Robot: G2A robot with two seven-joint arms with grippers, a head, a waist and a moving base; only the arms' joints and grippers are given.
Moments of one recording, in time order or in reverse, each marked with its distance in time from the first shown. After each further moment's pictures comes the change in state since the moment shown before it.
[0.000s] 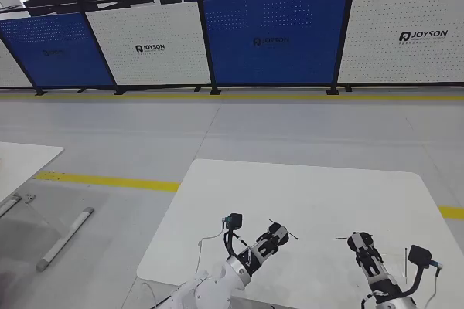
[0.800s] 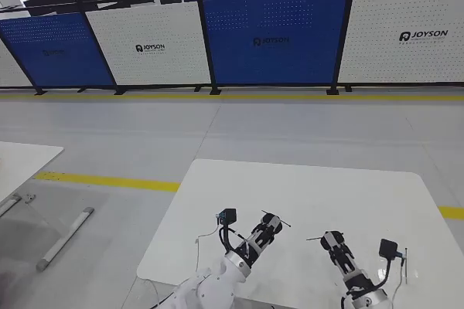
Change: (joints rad) left arm -0.026 -0.013 0.011 0.020 0.034 0.042 0.117; right arm 0.145 -0.065 -0.172 0.106 0.093 -0.079 0.064
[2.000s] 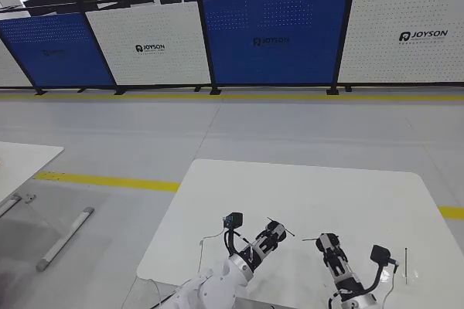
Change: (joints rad) left arm -0.013 -0.005 0.019 0.045 -0.013 0.003 -0.071; right arm -0.024 -0.041 -0.042 -0.004 -0.107 0.058 -0.135
